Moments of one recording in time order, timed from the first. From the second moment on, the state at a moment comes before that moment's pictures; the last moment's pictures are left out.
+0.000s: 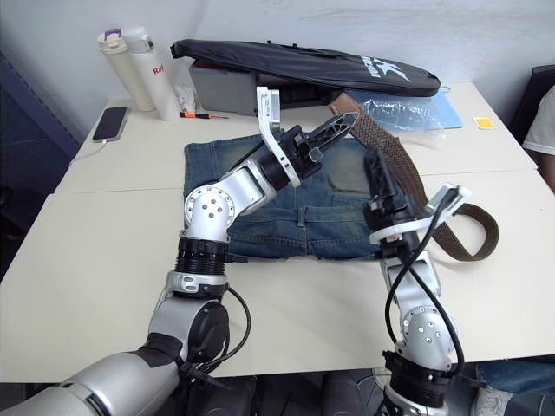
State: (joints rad) left arm -0.99 -0.17 0.21 0.29 -0.86 0.83 -0.33; right arm -0.27 0.01 -0.32 -0.42 1.32 0.37 0.03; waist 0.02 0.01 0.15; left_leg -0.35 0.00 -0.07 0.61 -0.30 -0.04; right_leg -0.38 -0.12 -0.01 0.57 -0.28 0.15
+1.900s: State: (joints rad) left arm -0.95 -0.06 0.05 0.29 -0.74 0.77 -0.44; right arm -0.34 -0.06 -0.31 -0.37 1.31 0.35 0.06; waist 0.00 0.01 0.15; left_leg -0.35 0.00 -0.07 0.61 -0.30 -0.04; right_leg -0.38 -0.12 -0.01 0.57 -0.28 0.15
